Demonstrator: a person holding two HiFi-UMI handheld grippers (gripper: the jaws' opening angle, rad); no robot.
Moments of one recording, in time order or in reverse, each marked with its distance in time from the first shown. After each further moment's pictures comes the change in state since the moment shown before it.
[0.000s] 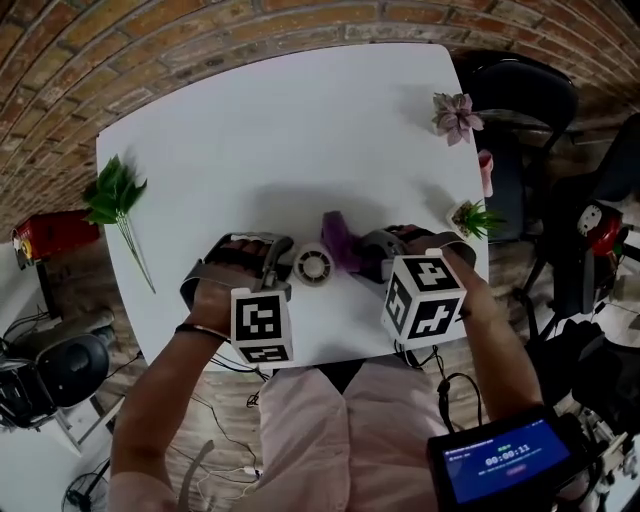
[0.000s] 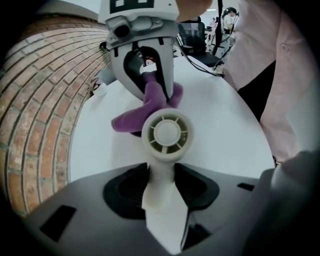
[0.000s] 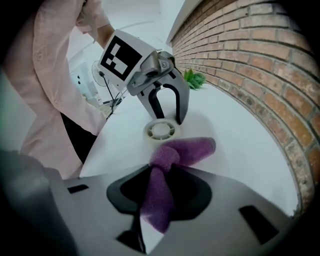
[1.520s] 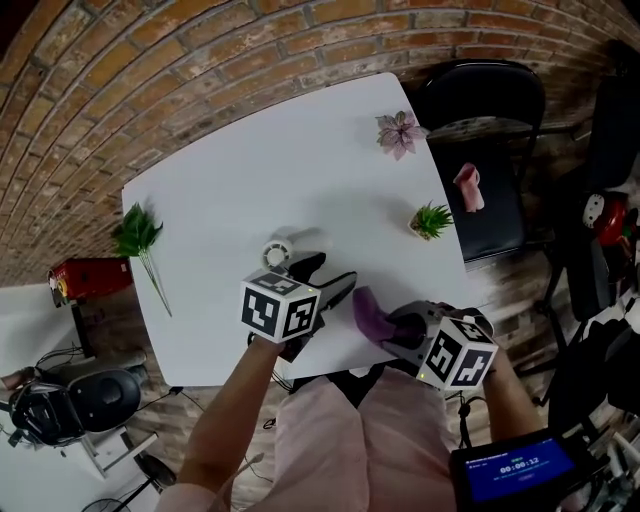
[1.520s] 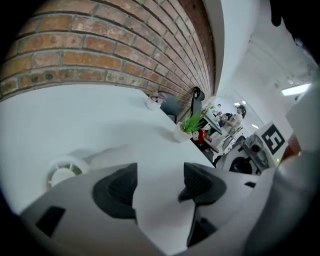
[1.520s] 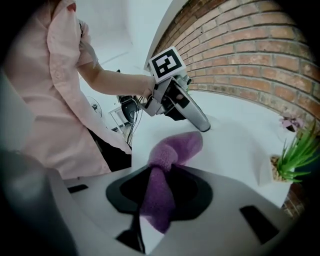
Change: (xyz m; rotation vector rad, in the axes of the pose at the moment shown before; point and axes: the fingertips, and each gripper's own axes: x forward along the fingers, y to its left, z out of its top) left arm -0.005 0.038 0.122 -1.234 -0.533 -0.202; right arm -0.063 0.114 -0.060 0.334 -0.256 0.010
